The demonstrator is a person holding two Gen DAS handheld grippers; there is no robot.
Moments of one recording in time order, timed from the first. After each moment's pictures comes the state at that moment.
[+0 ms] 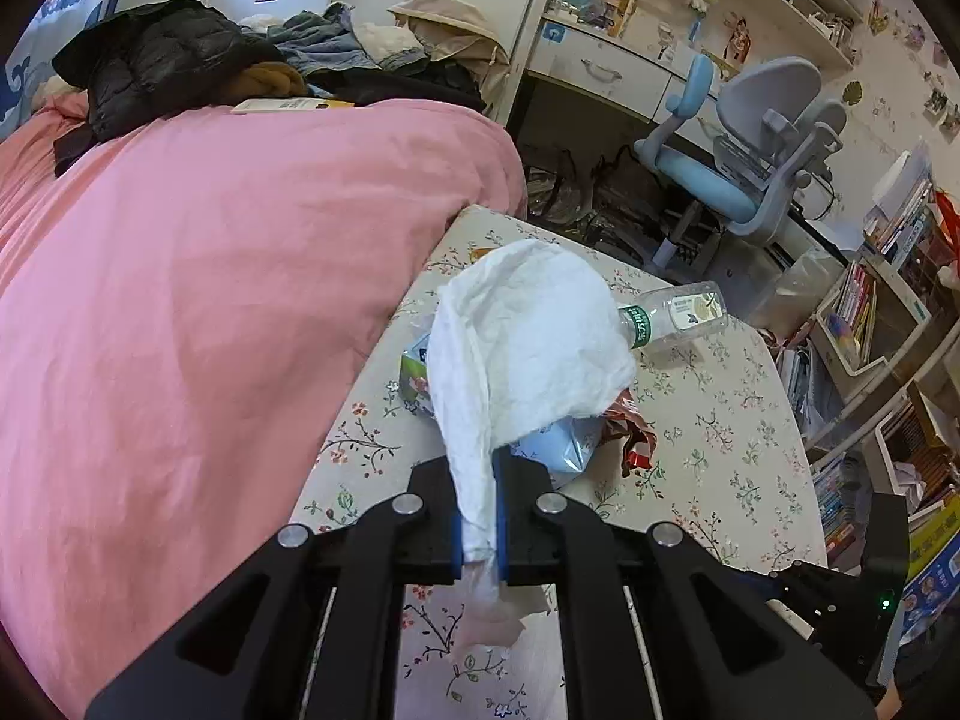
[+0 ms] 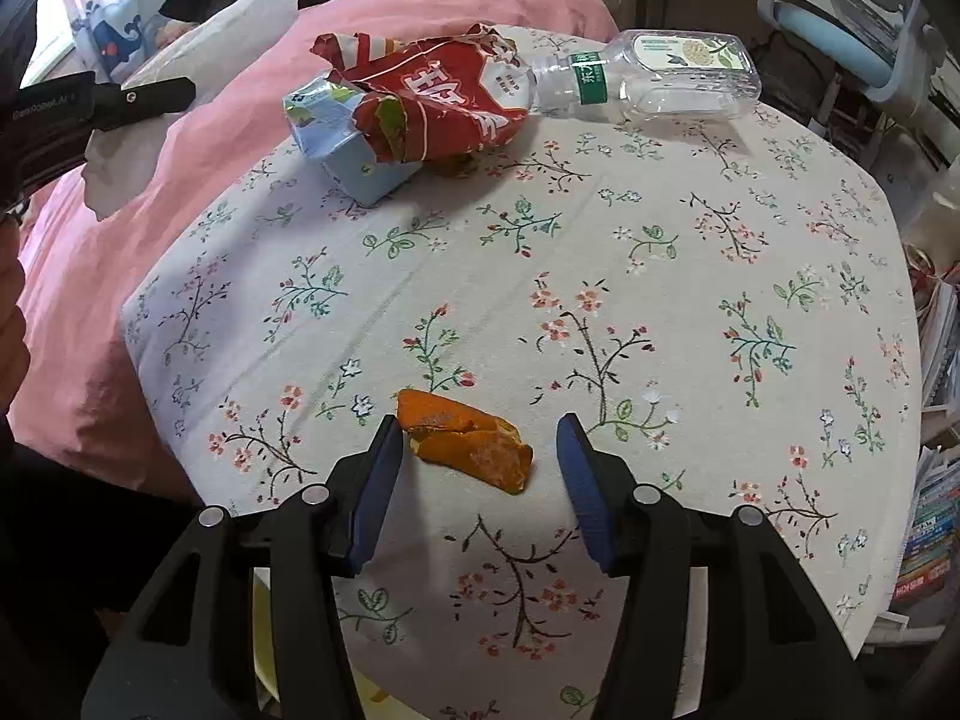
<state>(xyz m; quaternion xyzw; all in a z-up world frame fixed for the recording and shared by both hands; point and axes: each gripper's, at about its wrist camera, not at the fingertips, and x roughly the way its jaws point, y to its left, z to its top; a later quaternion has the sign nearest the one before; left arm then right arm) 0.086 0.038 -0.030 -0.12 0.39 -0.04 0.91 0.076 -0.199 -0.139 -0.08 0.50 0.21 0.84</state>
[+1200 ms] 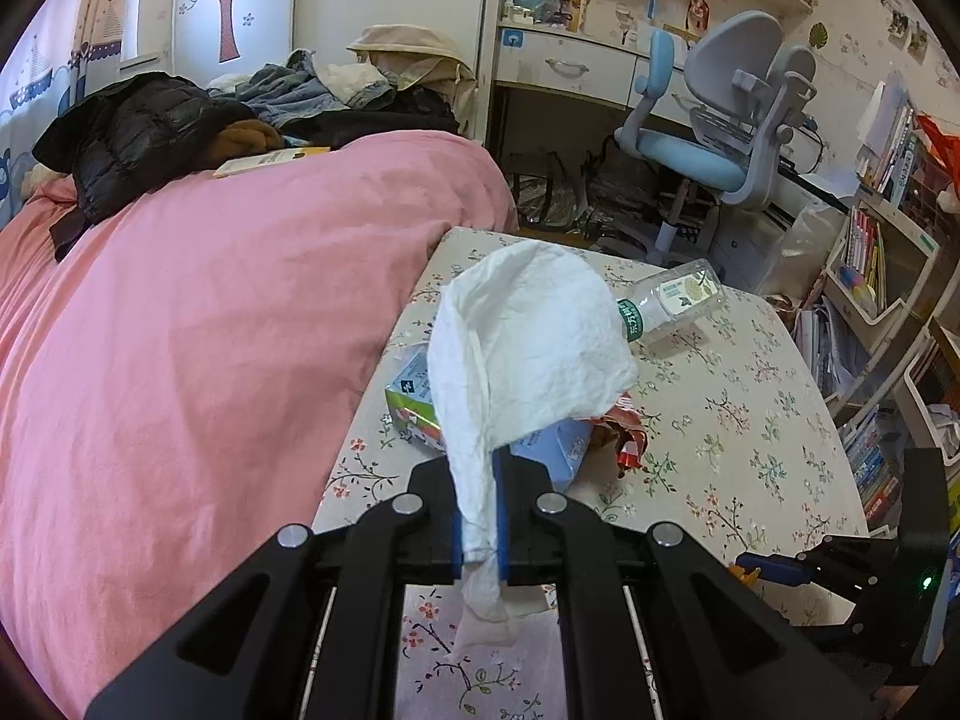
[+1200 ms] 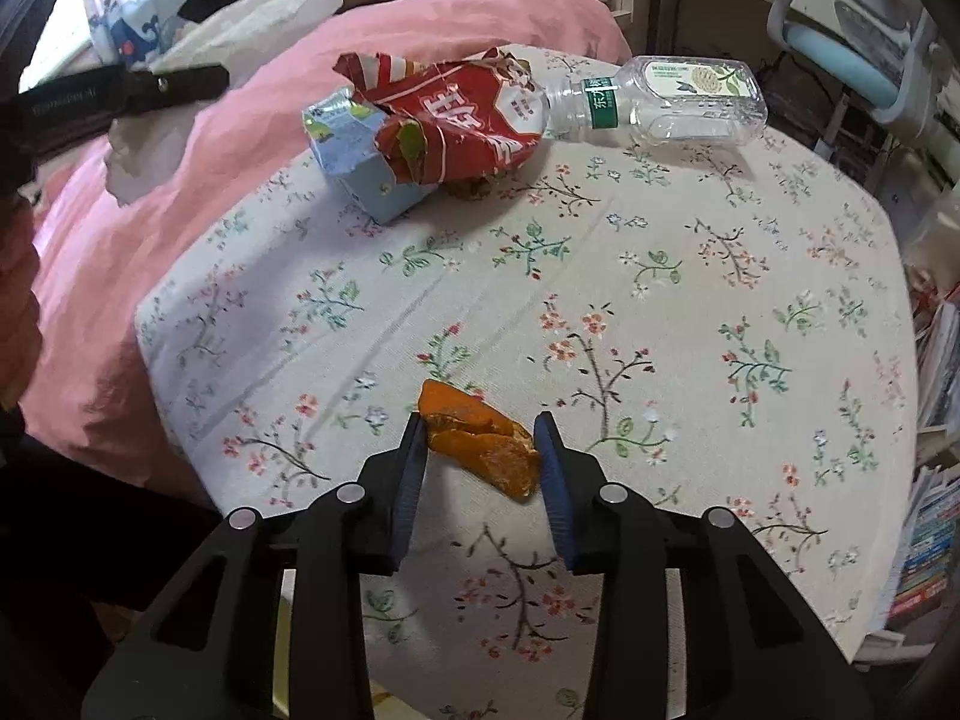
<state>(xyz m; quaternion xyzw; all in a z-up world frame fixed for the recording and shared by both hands) 0.076 0.010 -0.019 -0.03 0.37 -0.04 0.93 0.072 -0.195 -0.128 -0.08 0.48 0.23 0.84</state>
